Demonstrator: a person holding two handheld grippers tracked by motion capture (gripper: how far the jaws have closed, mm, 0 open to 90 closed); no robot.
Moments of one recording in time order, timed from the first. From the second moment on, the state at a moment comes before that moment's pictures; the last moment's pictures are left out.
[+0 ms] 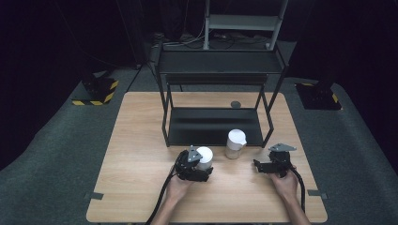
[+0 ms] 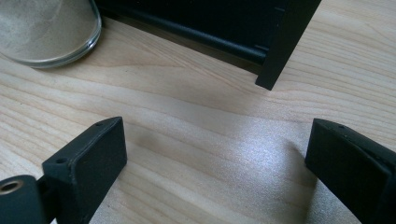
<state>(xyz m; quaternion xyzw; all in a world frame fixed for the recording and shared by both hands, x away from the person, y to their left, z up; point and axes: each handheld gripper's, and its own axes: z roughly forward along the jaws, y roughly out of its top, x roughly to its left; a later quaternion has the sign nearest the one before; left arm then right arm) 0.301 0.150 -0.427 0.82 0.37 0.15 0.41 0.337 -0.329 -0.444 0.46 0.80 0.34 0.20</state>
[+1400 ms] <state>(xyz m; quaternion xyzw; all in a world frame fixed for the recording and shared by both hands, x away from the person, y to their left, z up) 0.301 0.154 -0.392 0.82 0.36 0.15 0.42 0.337 -0.329 -0.444 0.46 0.80 0.34 0.20</state>
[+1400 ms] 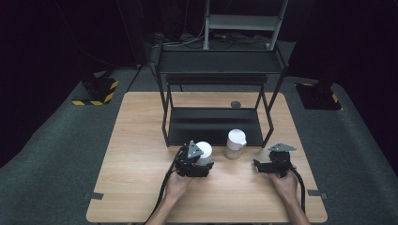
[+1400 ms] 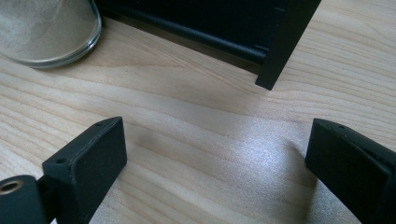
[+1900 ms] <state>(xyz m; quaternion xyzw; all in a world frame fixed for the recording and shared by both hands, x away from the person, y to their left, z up) 0.315 0.165 -0.349 0.82 0.37 0.13 0.42 0.337 -0.329 -0.444 0.46 0.80 0.34 0.20</state>
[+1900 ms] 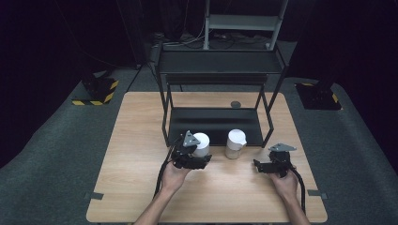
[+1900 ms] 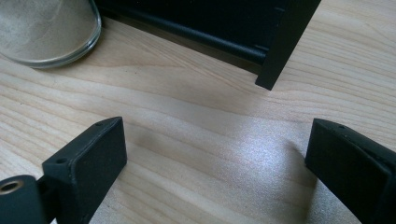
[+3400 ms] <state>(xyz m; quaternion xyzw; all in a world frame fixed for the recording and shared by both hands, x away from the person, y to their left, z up) 0.369 0.168 -0.200 0.83 0.35 0.13 0.42 0.337 -0.329 -0.444 0.46 0.80 0.34 0.20</state>
